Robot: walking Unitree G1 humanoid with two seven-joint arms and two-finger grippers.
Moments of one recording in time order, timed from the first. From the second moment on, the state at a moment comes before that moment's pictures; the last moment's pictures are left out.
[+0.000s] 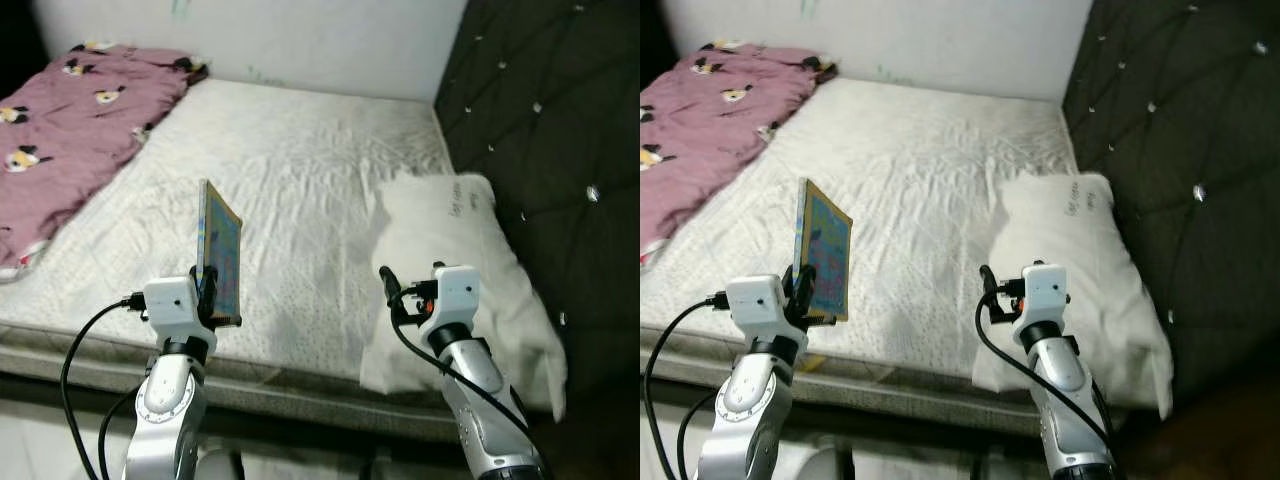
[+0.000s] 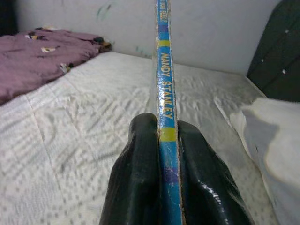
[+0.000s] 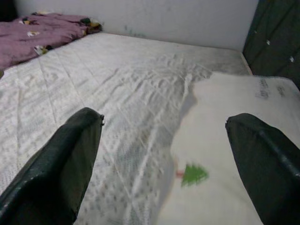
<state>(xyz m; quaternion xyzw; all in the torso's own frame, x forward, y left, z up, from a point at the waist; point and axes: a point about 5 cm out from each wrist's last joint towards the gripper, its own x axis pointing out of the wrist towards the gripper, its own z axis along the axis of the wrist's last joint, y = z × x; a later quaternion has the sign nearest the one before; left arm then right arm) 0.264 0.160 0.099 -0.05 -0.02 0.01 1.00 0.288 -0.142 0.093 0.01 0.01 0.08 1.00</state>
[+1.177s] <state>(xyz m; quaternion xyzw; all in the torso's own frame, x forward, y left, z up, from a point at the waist) 0.266 0.139 0.101 -0.06 -0.03 -0.03 1.00 0.289 -0.153 0.090 -0.01 0.02 0.07 1.00</state>
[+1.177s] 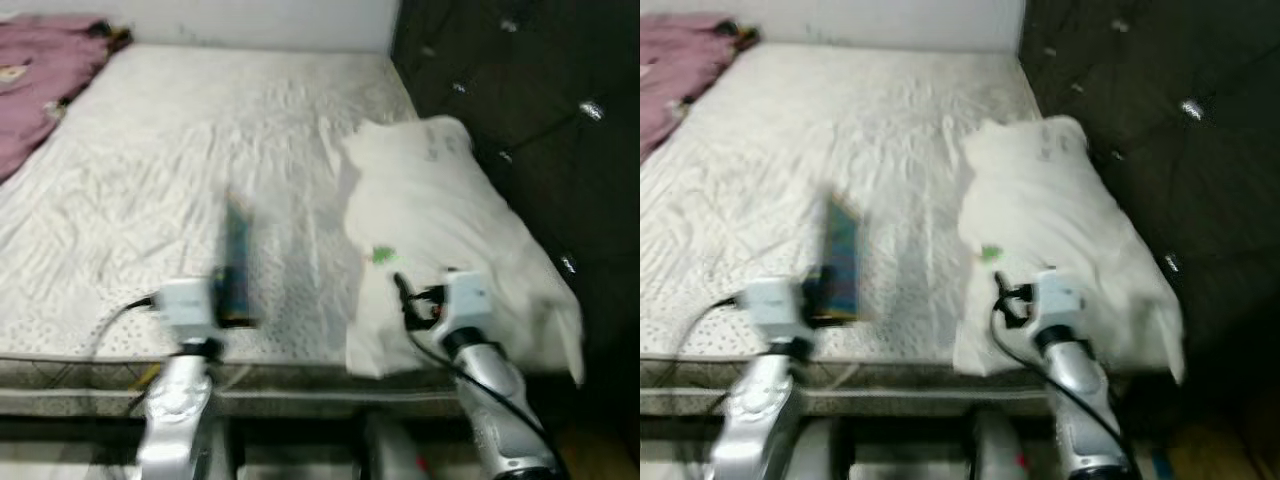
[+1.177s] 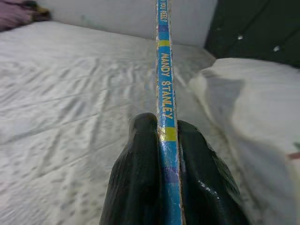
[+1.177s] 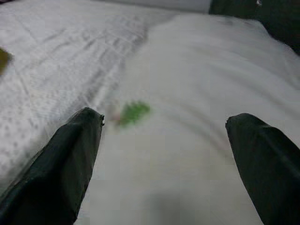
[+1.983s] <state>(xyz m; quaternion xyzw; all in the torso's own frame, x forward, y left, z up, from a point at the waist) 0.304 0.137 0.081 -0.29 0.09 0.01 0.95 0.292 -0.154 0.094 -0.03 0.01 0.09 1.00</state>
